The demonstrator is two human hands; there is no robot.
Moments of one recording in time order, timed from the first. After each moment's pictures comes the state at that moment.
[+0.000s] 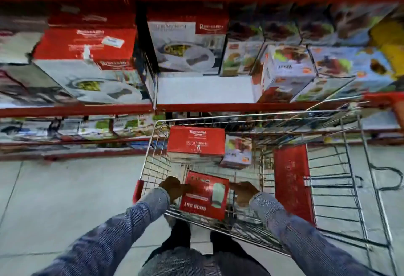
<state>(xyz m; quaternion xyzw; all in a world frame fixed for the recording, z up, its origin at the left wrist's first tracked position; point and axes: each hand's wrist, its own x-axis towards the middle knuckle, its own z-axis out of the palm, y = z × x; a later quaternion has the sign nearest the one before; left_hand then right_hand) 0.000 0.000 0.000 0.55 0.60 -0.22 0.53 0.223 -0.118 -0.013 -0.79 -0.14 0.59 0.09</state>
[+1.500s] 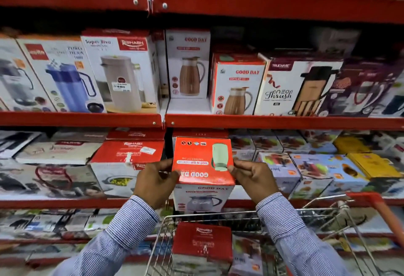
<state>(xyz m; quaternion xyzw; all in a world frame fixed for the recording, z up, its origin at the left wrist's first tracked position) 0.002 0.100 0.303 0.72 0.52 0.30 0.35 0.234 0.023 0.285 -0.69 -0.43 0.30 0.50</state>
